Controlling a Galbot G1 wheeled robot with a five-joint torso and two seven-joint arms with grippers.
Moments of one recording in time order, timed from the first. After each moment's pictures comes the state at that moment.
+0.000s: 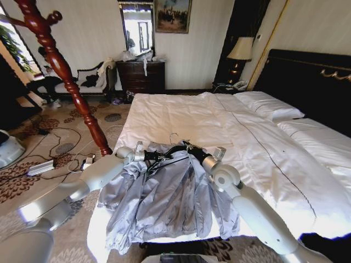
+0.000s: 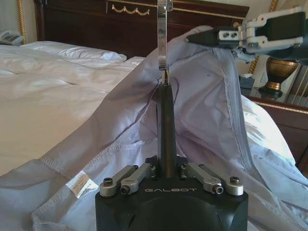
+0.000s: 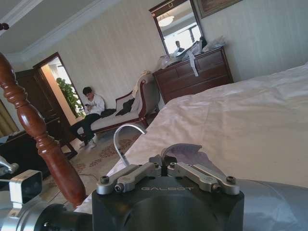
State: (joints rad) left arm 0.15 -1.01 0.60 -1.05 -0.90 0.07 0.90; right arm -0.84 0.99 0.09 1.96 1.05 -0.33 0.25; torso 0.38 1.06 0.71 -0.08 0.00
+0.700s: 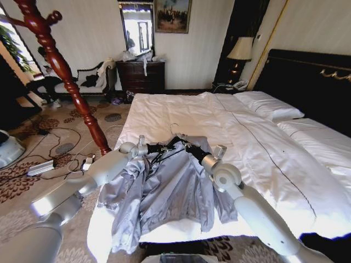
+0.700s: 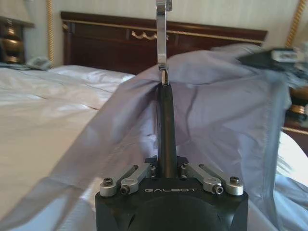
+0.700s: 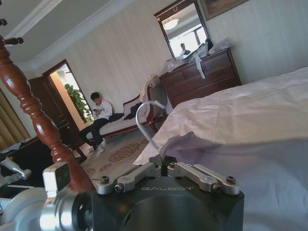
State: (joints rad) left arm 0.13 -1.06 0.55 -1.02 -0.94 0.07 0.83; right arm -0.84 0.98 0.10 2.02 1.11 -0.34 0.28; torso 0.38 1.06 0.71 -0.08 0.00
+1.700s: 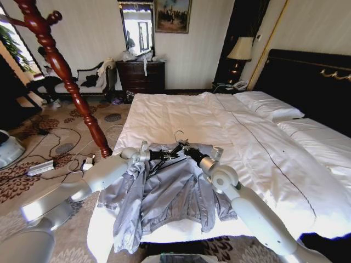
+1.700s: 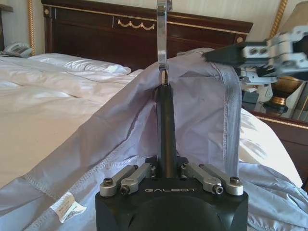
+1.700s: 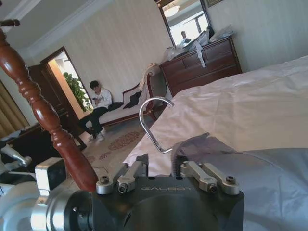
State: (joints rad) left arm 0.16 -1.01 0.61 -1.13 -0.97 0.07 0.80; right arm -0.86 0.99 0.08 2.02 1.10 -0.37 0.29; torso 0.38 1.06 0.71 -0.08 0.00
